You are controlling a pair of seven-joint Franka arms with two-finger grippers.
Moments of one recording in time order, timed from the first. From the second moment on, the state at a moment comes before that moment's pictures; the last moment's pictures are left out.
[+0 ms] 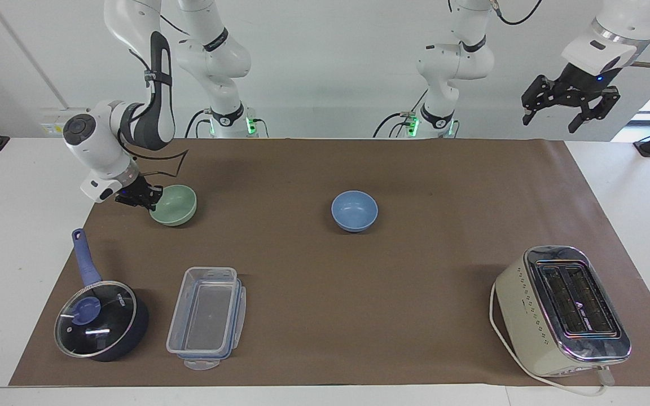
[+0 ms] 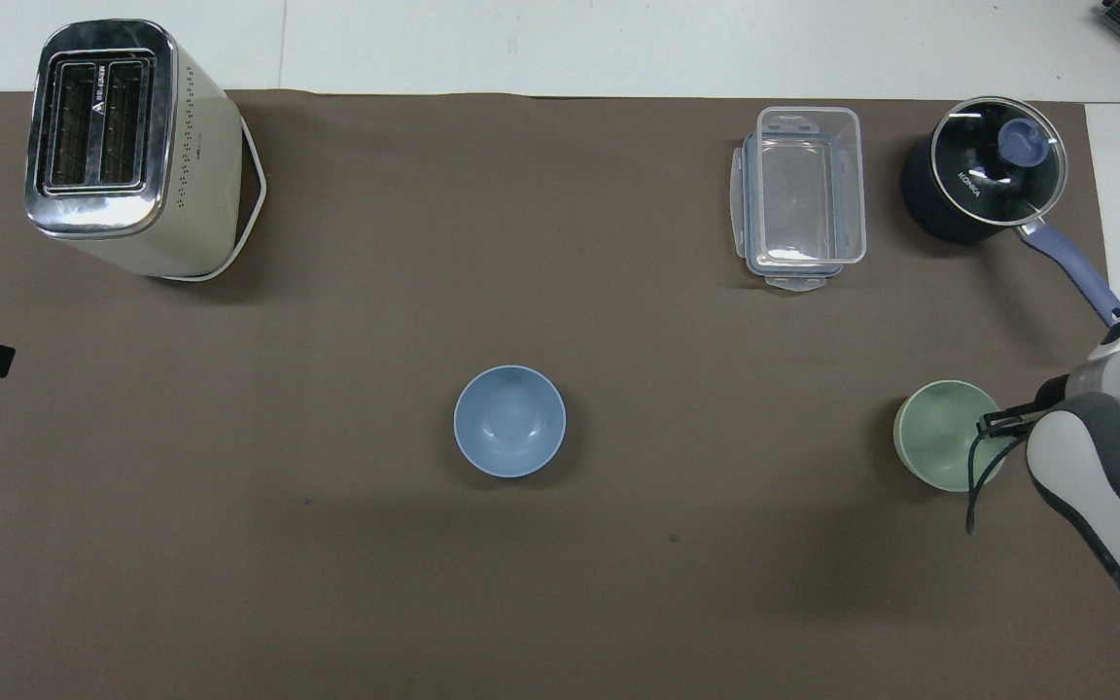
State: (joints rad) left arm -0.14 -0.03 0.10 -1.43 -0.02 1.38 0.24; right arm -0.22 0.07 -0.06 -2.24 -0.02 2.20 -0.40
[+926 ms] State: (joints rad) left arm -0.14 -0.03 0.10 -1.43 -0.02 1.38 0.24; right arm -0.16 0.06 -0.05 -2.05 0.12 2.03 -0.48
